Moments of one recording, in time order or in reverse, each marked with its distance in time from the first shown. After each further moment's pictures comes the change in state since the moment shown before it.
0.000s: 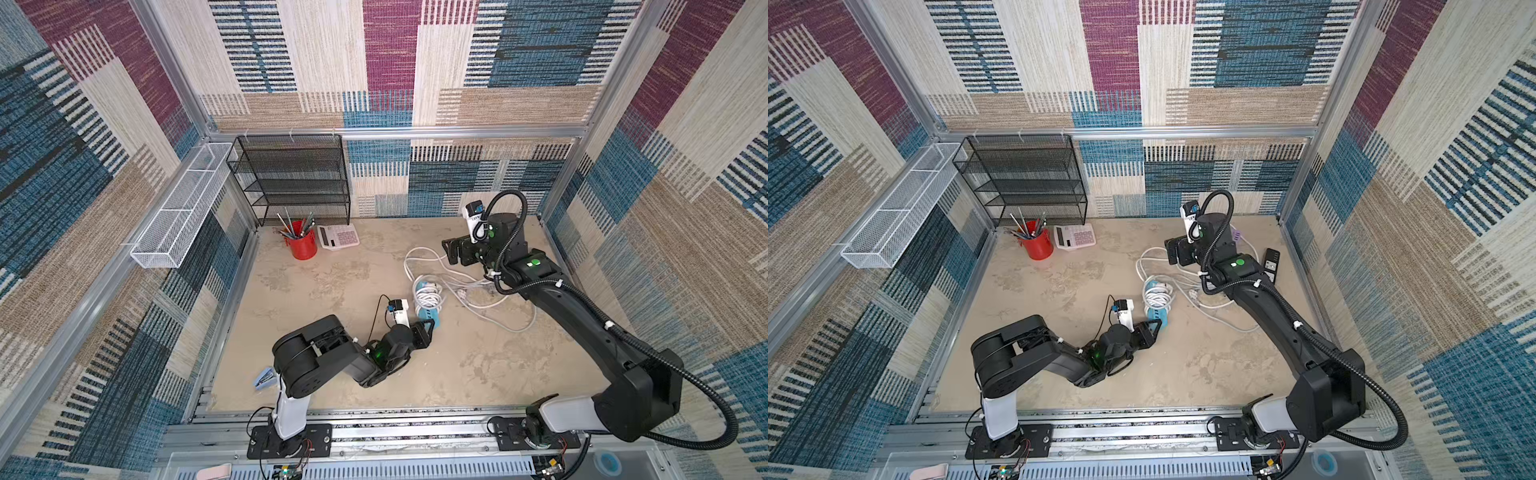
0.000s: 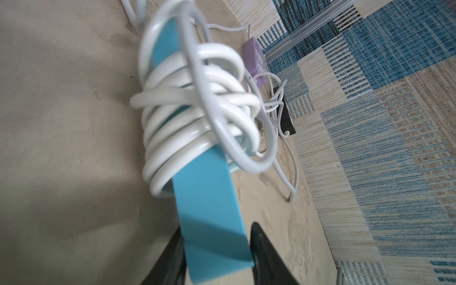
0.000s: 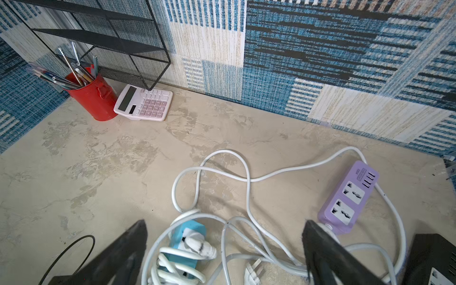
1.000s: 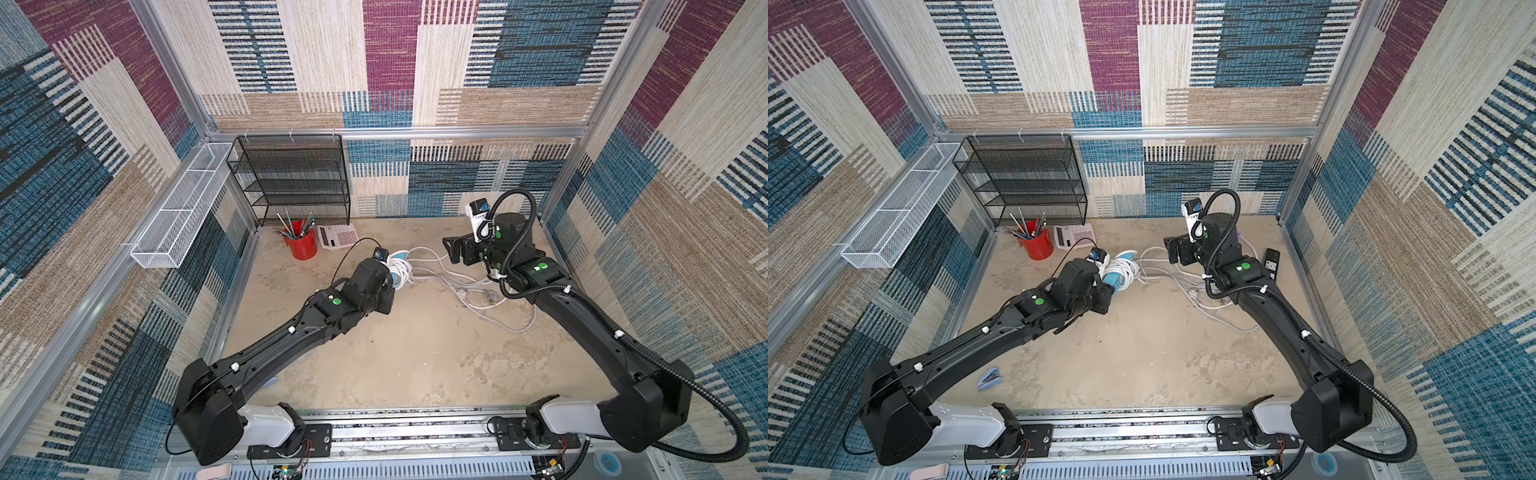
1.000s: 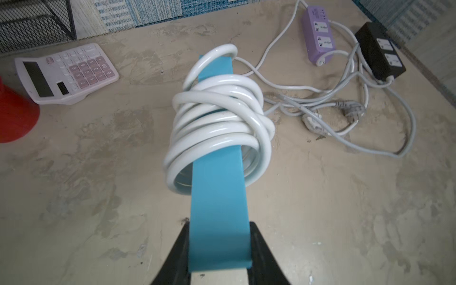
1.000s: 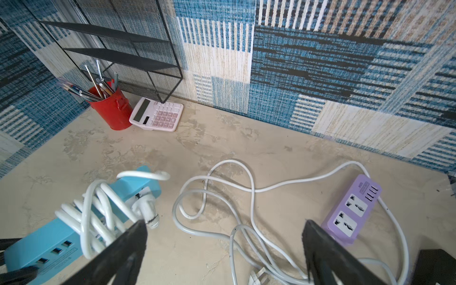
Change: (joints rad) left arm 0.244 -0.597 0.534 -1.525 0.004 0.771; right arm 0.000 -0.061 -0.015 0.036 -0.057 -0.007
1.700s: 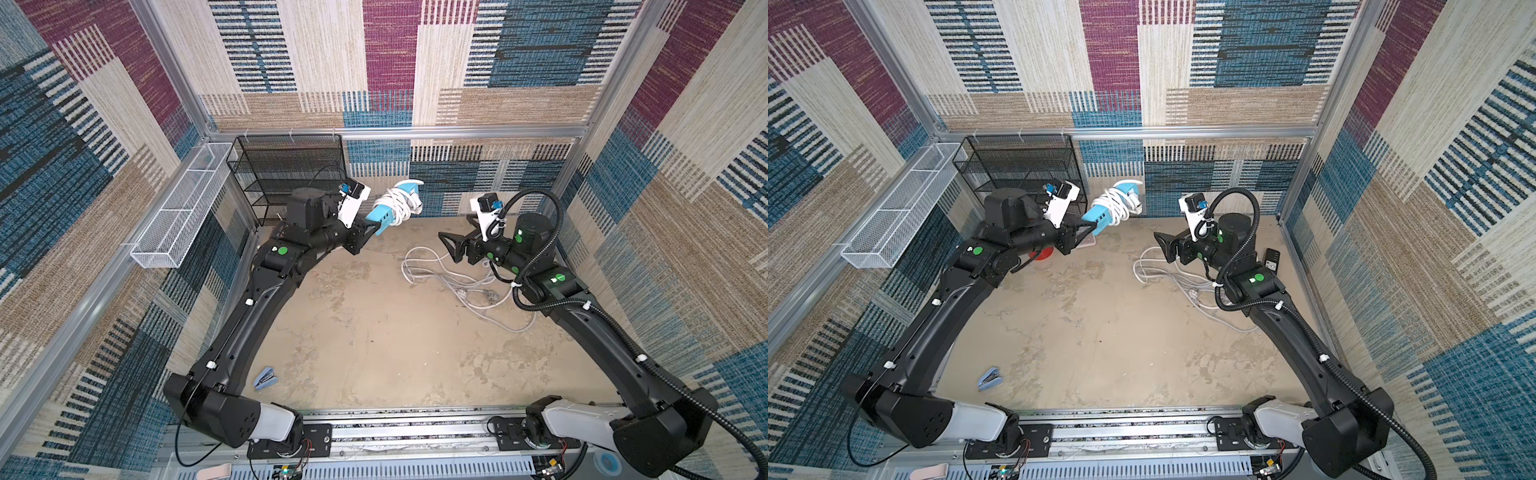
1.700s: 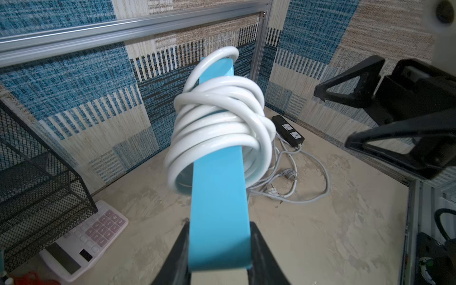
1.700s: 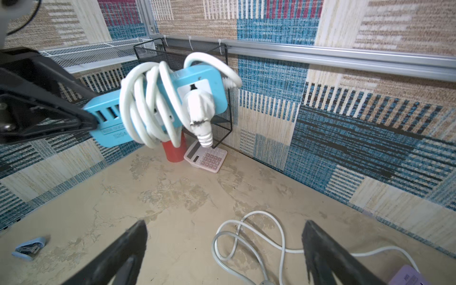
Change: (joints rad) left arm 0.417 0.125 0.489 -0.005 0.705 0.377; right arm 0.000 -0.120 -0.043 0.182 -0.239 -0.053
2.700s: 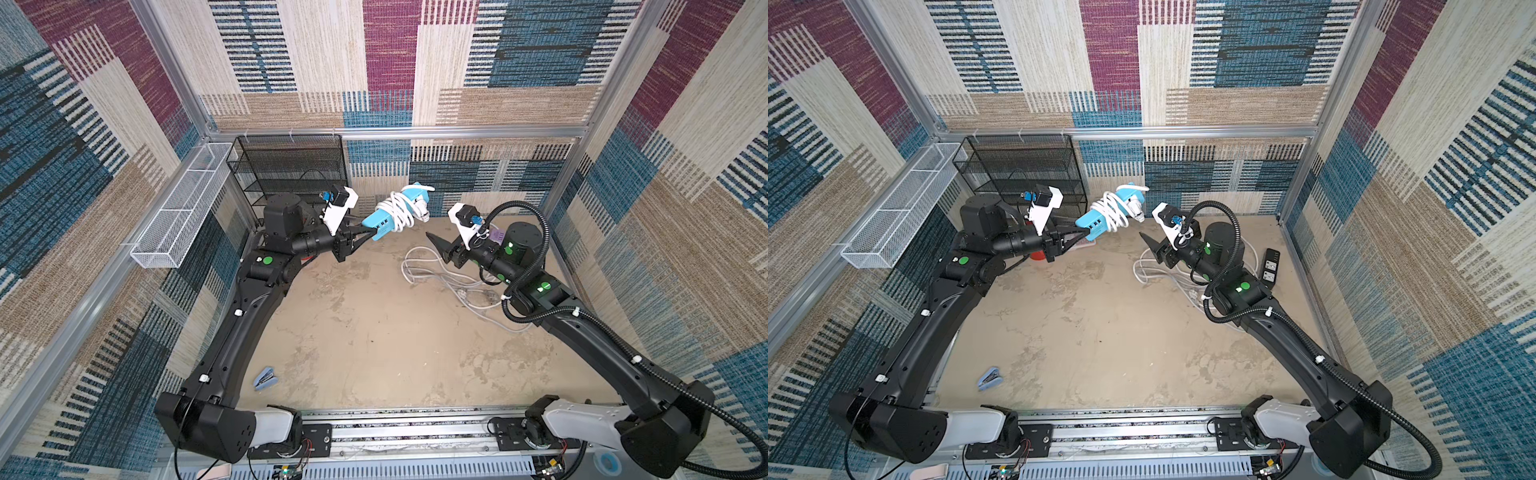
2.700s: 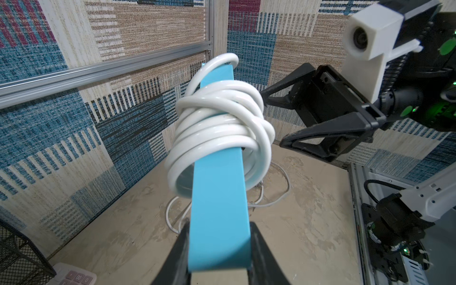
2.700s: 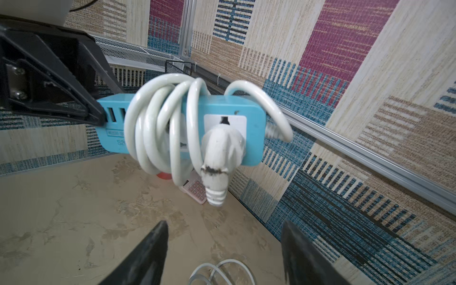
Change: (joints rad) left arm 0.081 -0.110 -0.164 0.159 0.330 0.043; right arm 0.147 0.008 -0.037 0.203 0.105 -0.292
